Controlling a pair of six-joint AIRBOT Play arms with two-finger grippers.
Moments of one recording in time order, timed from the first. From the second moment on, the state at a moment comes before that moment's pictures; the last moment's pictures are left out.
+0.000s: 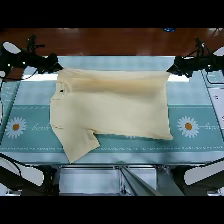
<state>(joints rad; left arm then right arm) 0.18 -1.82 1.71 0.94 -1.17 -1.42 -0.26 -1.78 1.64 -0.88 1.21 1.37</state>
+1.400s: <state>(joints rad) 0.42 -1.48 1.21 1.09 -1.57 -1.38 -0.44 -1.31 0.96 -1.05 1.26 1.33</state>
